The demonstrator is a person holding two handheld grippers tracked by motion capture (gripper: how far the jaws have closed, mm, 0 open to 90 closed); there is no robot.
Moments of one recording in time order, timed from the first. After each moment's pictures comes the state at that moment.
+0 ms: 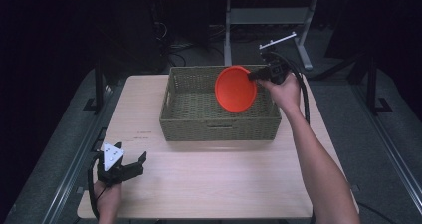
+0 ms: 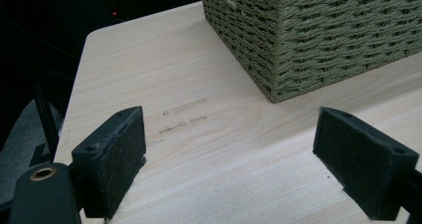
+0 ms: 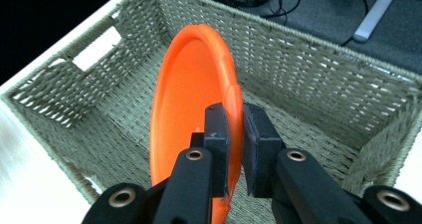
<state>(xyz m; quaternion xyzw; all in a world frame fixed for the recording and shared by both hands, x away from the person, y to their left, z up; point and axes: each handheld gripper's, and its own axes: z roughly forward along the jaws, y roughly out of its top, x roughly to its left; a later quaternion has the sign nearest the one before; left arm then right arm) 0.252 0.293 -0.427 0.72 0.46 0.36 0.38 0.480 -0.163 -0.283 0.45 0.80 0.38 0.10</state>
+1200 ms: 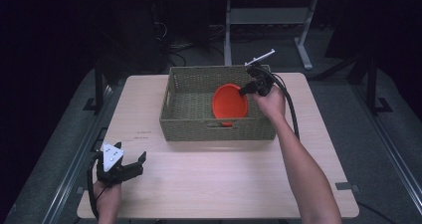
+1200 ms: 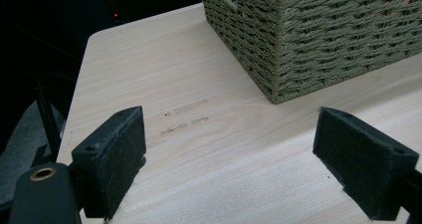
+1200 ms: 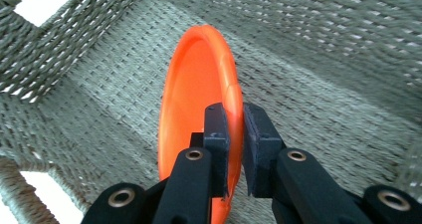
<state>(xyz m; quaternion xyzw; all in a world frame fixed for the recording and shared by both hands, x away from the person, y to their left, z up) 0.251 0.294 -0.426 0.72 0.46 0.36 0.38 0.501 -0.135 -0.346 0.47 0.82 0.32 0.05</state>
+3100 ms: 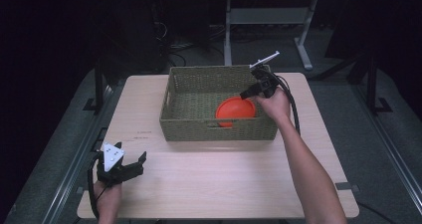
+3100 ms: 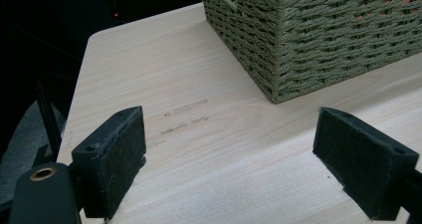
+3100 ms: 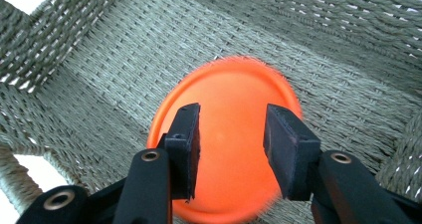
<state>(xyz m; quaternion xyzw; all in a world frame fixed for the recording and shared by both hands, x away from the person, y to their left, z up) 0.251 0.293 -0.426 0.72 0.46 0.36 0.38 0.500 -0.148 -0.352 0.49 0.82 0.31 0.03</state>
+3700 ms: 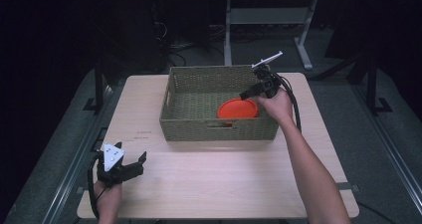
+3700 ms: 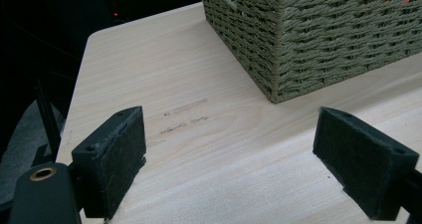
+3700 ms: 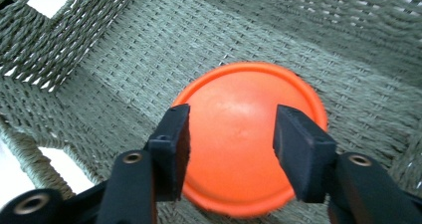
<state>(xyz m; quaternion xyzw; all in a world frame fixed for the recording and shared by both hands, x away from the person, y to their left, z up) 0.251 0.293 -0.426 0.72 0.46 0.36 0.38 0.497 -0.154 -0.350 0.48 0.81 0.33 0.01</state>
